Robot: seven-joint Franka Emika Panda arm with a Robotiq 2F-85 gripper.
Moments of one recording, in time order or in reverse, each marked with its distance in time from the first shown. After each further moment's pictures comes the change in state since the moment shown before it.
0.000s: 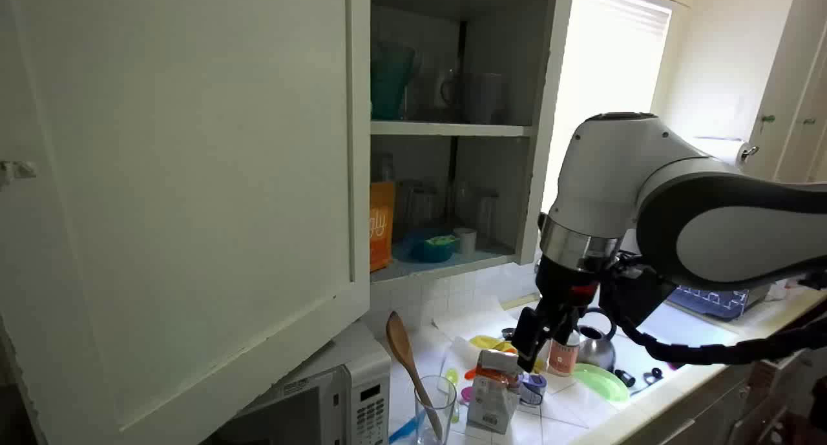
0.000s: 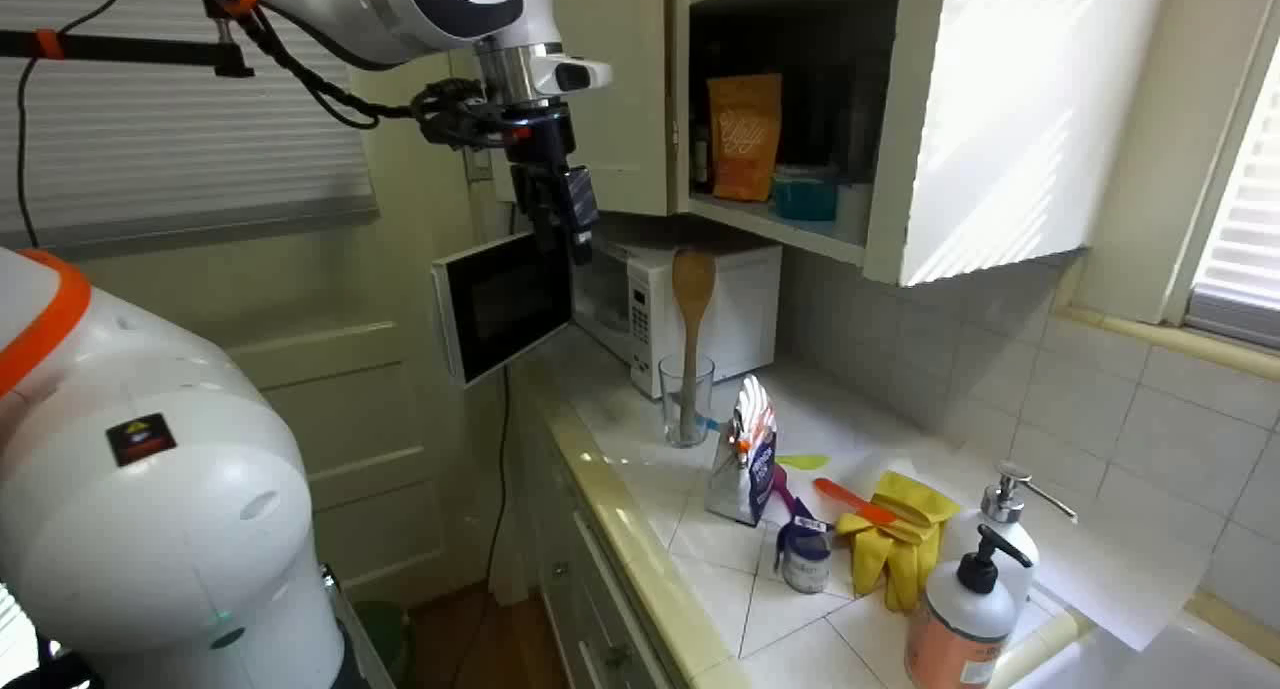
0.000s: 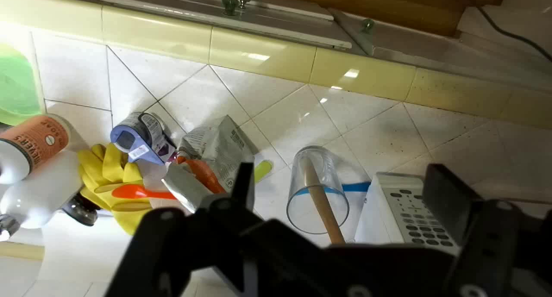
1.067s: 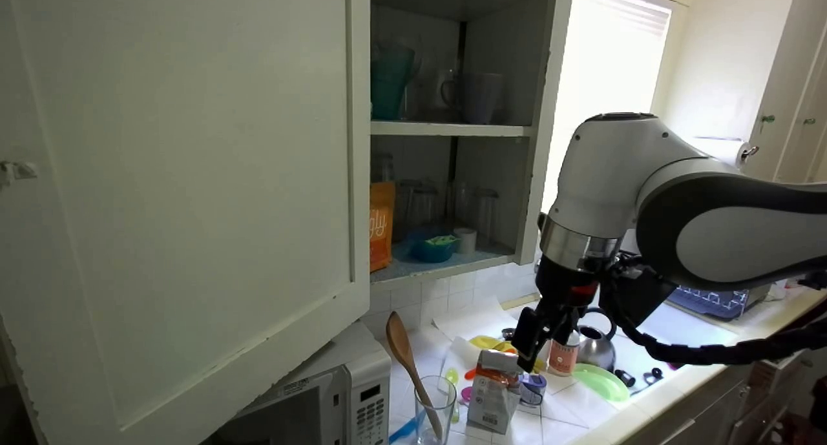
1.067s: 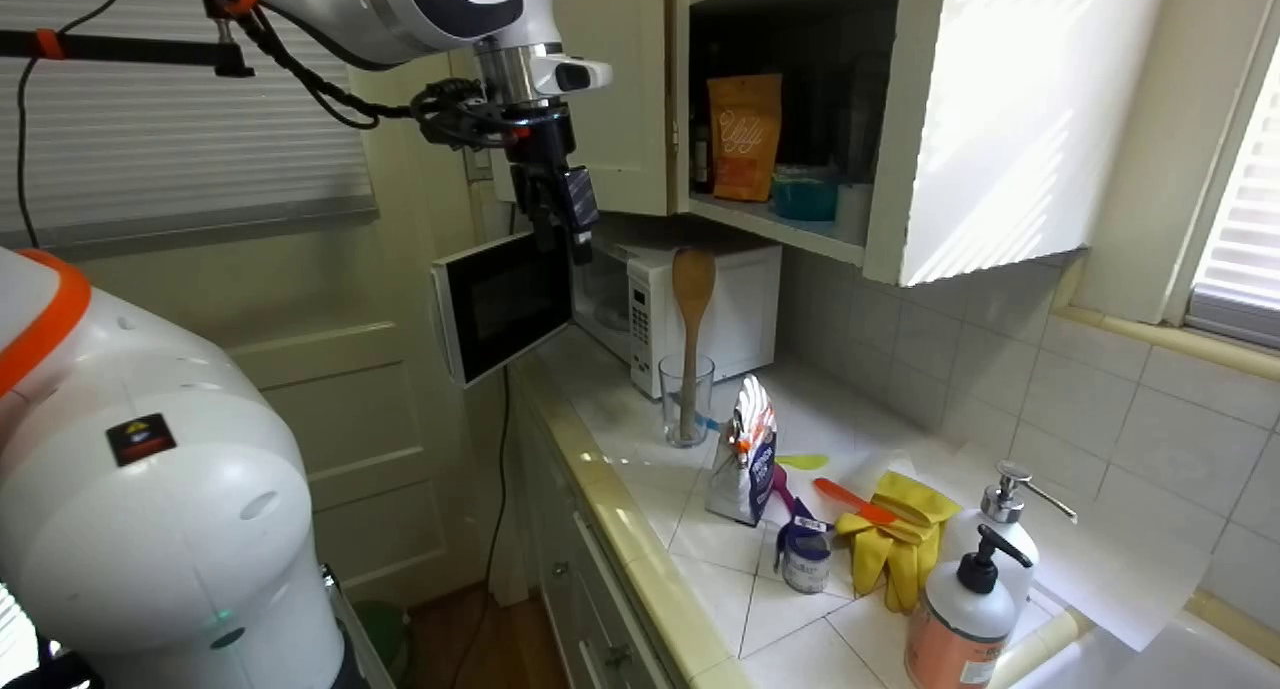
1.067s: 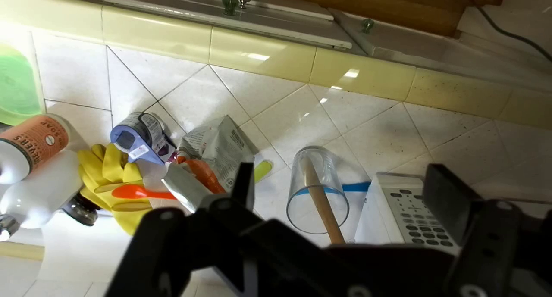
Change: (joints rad) arm 0.000 0.000 0.000 0.000 0.000 0.000 0.000
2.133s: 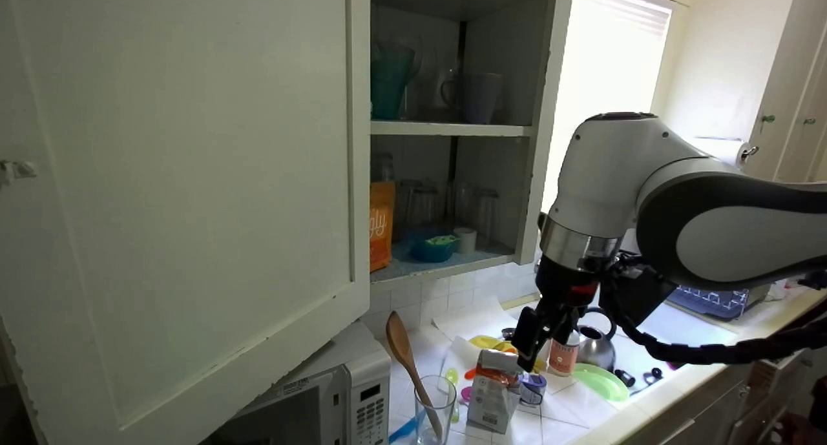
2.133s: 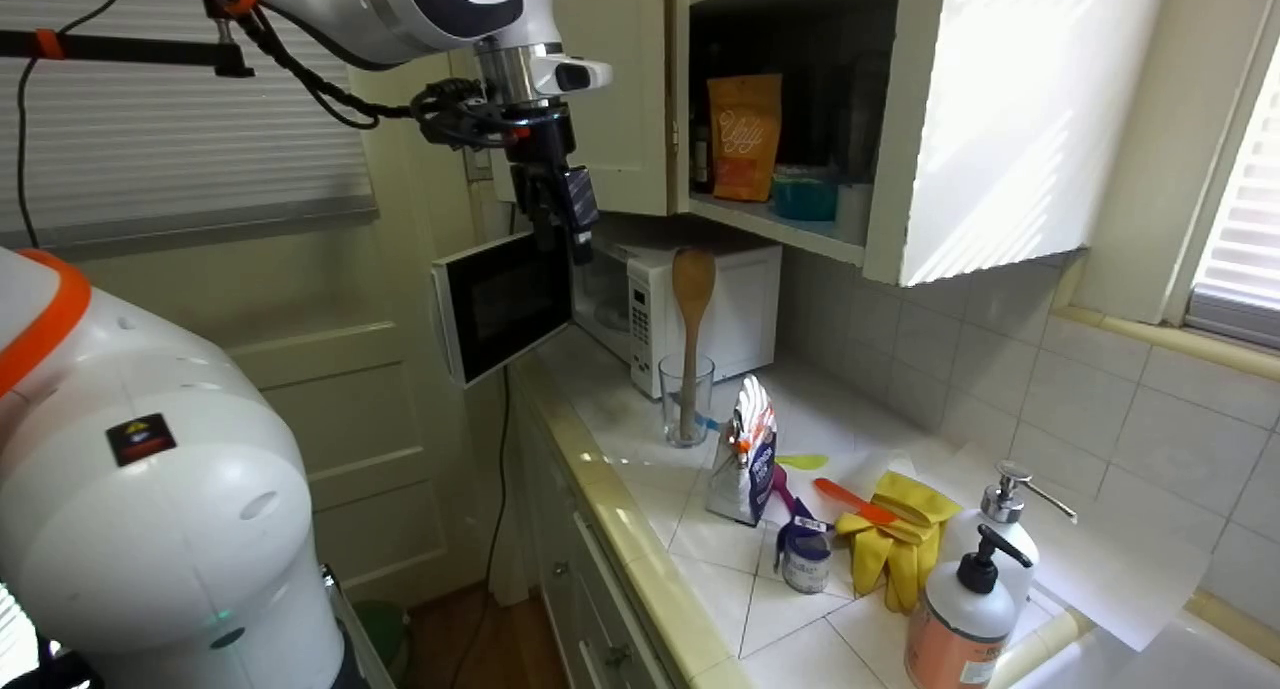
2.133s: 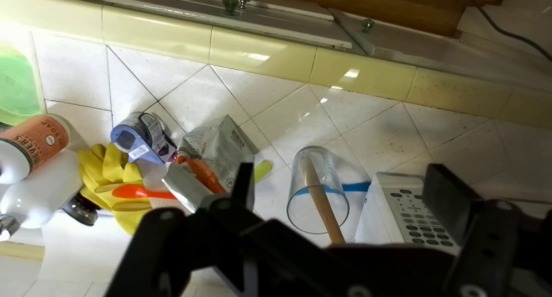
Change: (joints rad) arm 0.000 0.000 0.000 0.000 -0.001 0.000 0.000
